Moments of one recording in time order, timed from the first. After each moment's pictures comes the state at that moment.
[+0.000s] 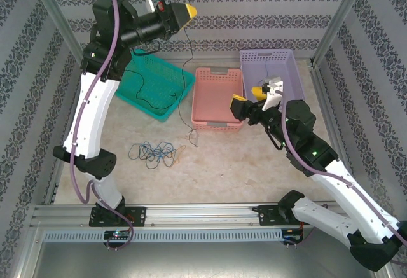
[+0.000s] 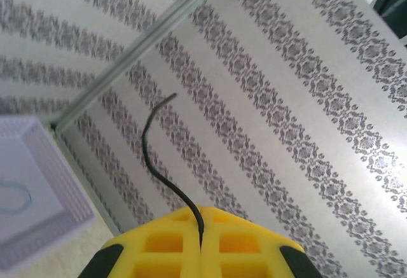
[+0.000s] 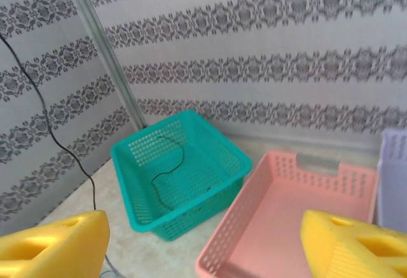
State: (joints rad) left arm -0.35 1.81 2.50 -0.61 0.67 -0.89; right arm 0.62 0.84 0.99 -0.26 0.04 0.32
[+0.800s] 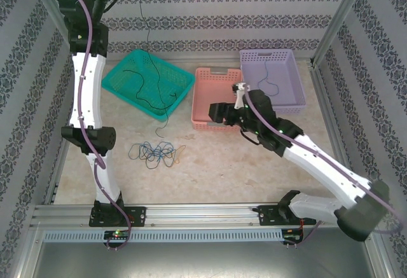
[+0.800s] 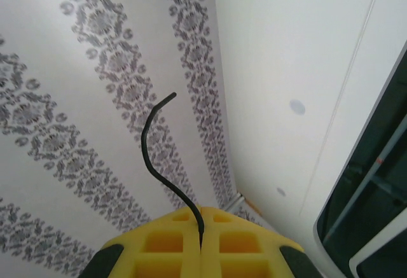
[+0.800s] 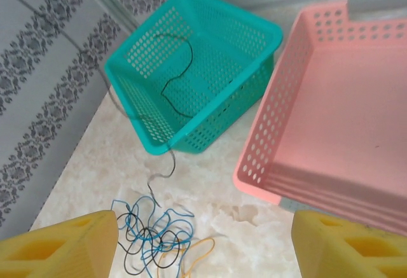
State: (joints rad) left arm -0.01 2.07 2.68 0.06 0.31 -1.36; right arm 0.68 1.18 1.05 -0.35 -0.04 0.58
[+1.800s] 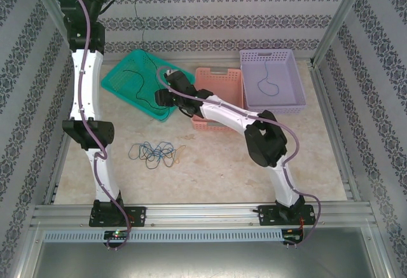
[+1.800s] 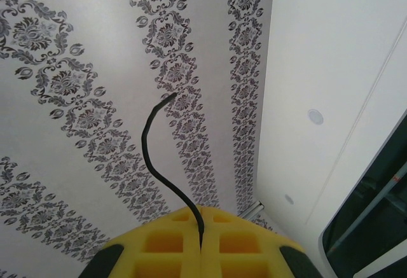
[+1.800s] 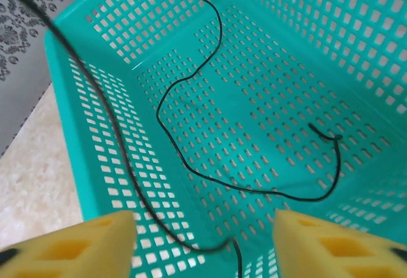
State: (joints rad) left arm 0.06 2.15 2.68 0.08 0.38 -1.43; right arm 0.79 2.19 1.85 -0.27 0.01 0.49
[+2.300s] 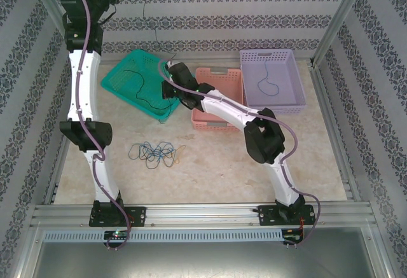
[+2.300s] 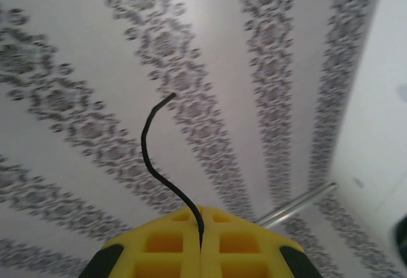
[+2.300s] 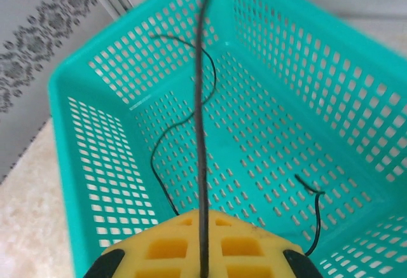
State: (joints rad) left arm 0.07 2.11 2.61 -0.21 0.45 -1.24; right arm 0.75 2.20 1.94 -0.25 0.01 0.44
